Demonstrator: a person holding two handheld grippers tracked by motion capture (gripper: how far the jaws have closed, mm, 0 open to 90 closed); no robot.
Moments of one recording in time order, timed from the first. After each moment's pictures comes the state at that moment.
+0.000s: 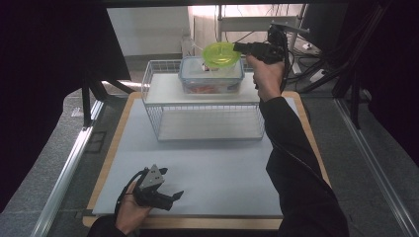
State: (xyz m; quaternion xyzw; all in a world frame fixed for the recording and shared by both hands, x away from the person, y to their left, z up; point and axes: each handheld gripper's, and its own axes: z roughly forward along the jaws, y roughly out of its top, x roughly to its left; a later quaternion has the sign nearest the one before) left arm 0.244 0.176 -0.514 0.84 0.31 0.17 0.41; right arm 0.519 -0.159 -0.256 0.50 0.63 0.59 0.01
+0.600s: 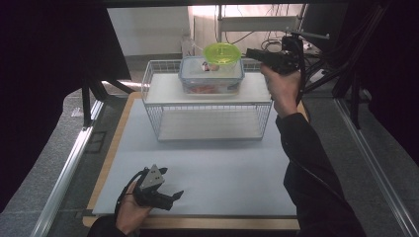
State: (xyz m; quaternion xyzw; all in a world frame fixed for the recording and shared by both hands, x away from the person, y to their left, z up) left arm 0.243 0.175 -0.513 0.84 0.31 0.17 0.42; right arm 0.470 -0.189 -0.251 0.44 0.66 0.60 0.11
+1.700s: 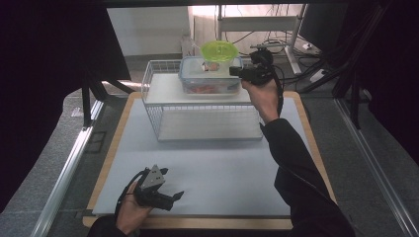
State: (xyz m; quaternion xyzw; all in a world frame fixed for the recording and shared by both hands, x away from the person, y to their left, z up) left arm 0.244 0.174 -0.515 0.84 0.31 0.17 0.41; right arm 0.485 -0.137 -0.288 0.40 0.75 0.52 0.13
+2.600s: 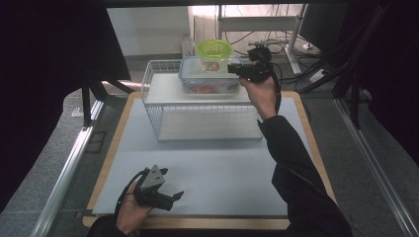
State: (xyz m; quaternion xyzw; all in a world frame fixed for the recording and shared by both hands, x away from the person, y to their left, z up) left arm 0.245 0.175 -0.515 0.84 0.31 0.17 0.41; right arm 0.488 -0.136 -0.286 0.40 0.75 0.52 0.14
